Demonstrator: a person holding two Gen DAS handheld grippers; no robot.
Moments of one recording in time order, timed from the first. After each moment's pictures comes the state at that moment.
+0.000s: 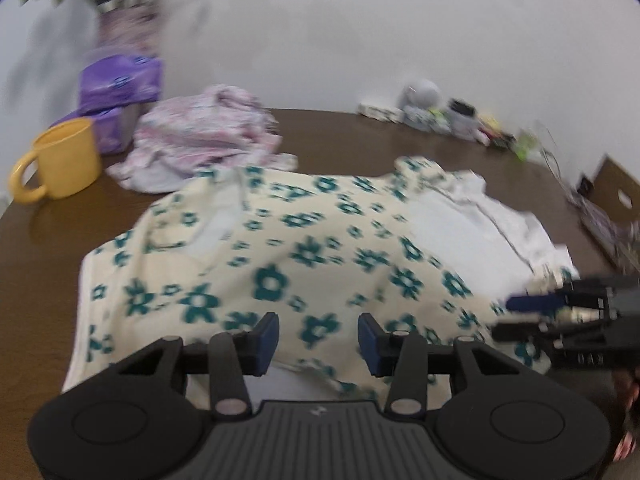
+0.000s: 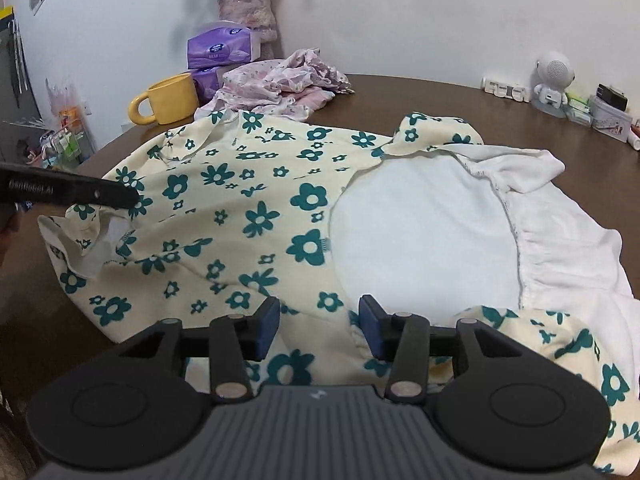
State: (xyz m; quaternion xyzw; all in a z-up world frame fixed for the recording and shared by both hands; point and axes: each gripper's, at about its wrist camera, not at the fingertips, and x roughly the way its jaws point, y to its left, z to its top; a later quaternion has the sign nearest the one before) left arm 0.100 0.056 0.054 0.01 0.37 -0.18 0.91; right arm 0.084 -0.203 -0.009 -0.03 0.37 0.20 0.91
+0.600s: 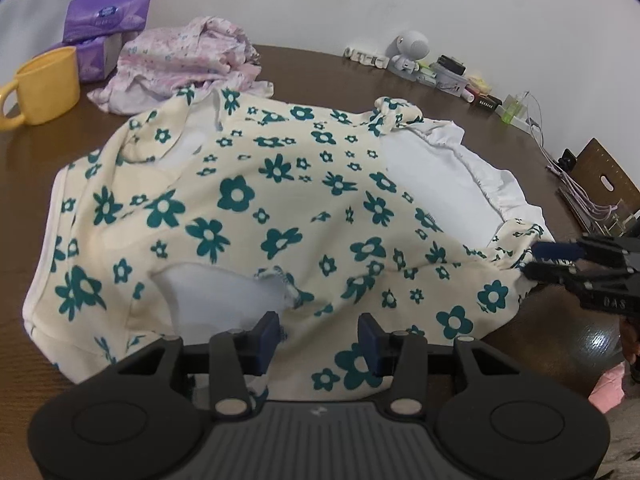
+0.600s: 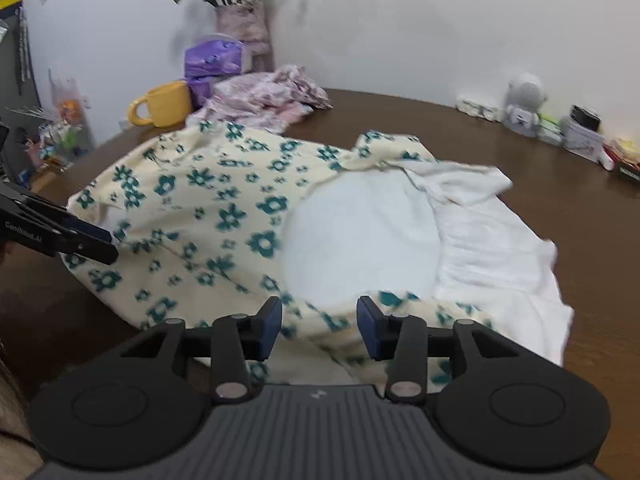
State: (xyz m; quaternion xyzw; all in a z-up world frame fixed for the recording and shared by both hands) left arm 0.083 0.057 0.041 -0.03 0.45 -0.20 0.87; right arm 0.055 -0.250 0.020 -0.05 0.36 0.18 0.91
